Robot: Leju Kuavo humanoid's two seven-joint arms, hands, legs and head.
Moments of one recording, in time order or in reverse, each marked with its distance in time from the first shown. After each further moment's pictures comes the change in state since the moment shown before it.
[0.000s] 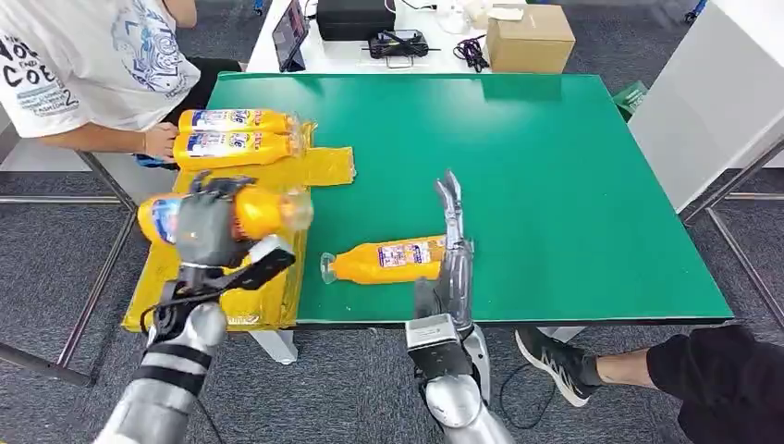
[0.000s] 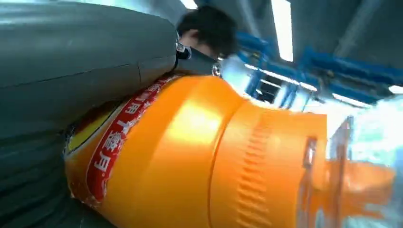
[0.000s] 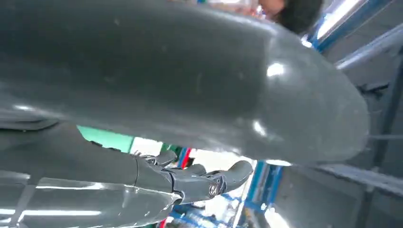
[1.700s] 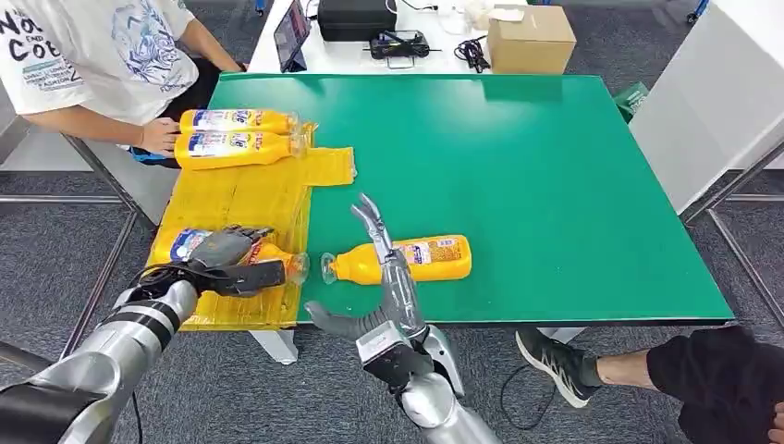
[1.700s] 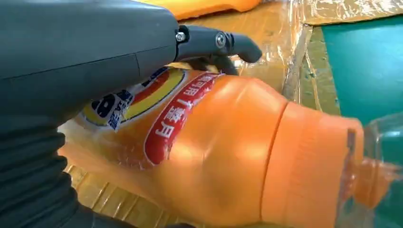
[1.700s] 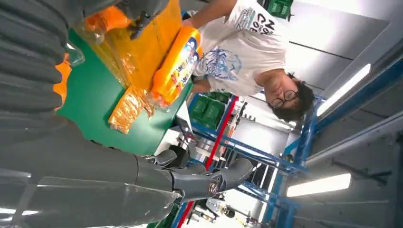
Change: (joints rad) left arm -0.330 0.165 -0.204 0.705 0.045 -0.571 -0.009; right arm -0.054 -0.008 0.110 0.166 -0.053 0.162 -0.017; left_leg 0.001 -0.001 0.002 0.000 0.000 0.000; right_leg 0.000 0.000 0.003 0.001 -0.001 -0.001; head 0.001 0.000
